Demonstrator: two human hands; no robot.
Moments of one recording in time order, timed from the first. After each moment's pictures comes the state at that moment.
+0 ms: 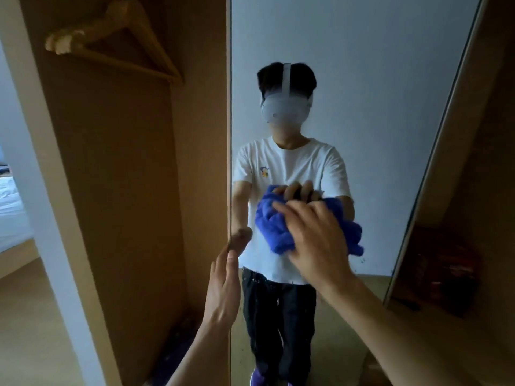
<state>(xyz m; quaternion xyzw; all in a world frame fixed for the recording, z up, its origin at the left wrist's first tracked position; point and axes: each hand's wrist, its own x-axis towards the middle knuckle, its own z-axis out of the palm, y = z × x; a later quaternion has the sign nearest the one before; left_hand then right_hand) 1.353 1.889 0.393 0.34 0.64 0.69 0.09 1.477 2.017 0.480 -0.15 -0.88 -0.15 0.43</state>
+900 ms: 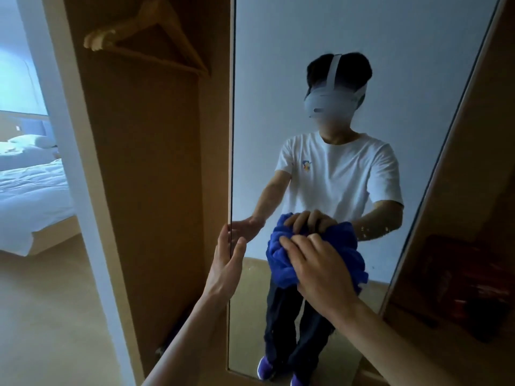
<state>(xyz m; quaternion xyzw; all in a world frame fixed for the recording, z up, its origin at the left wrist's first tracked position) 1.371 1.903 0.403 0.29 0.71 0.63 0.09 1.516 2.048 0.422 -0.05 -0.91 -0.16 0.37</state>
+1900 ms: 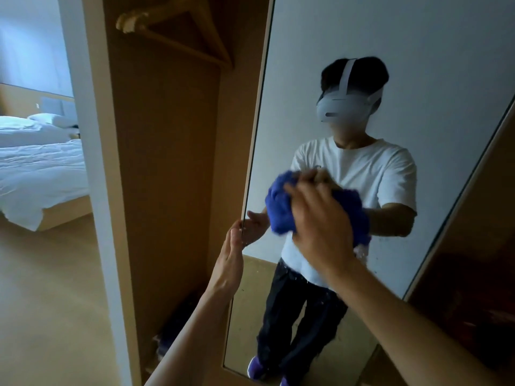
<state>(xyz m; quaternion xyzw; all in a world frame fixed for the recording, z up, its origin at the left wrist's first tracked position) 1.359 1.905 0.392 0.26 0.66 0.69 0.11 1.472 2.031 0.497 -0.08 -0.88 -0.21 0.41</state>
